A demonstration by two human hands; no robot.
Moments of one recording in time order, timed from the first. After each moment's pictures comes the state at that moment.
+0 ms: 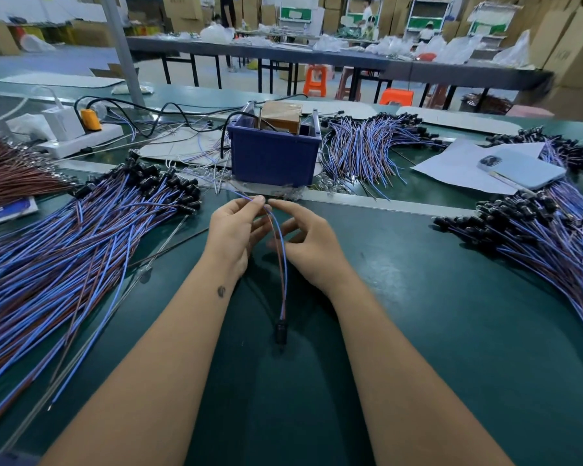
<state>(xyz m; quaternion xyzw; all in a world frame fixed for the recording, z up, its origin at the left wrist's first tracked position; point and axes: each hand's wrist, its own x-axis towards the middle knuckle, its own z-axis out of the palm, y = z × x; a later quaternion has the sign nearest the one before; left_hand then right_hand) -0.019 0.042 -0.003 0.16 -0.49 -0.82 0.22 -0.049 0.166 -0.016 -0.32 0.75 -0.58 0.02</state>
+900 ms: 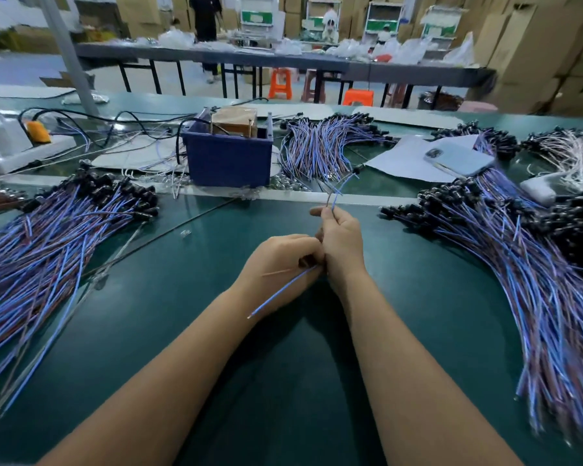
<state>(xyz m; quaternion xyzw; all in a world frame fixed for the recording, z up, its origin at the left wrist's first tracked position) 0.006 0.139 -0.012 -0.23 -0.87 -0.35 0.25 -0.061 0.238 -0.010 -0.03 0.69 -0.73 -0.05</state>
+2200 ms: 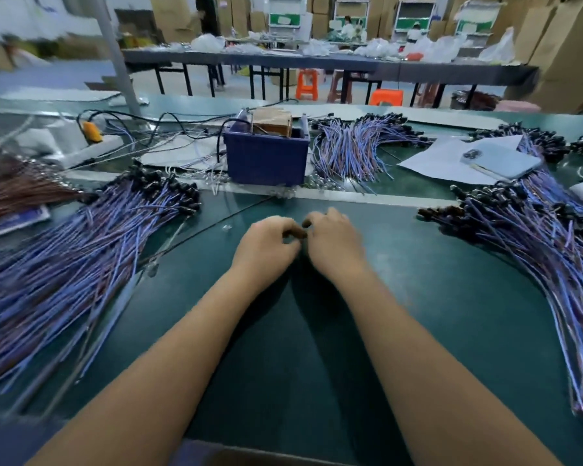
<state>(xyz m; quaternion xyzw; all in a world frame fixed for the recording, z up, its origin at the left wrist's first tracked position) 0.008 0.080 -0.006 0.02 -0.92 -0.34 0.19 -0.048 0.195 -0.004 -0.21 0.95 -0.20 -0.08</state>
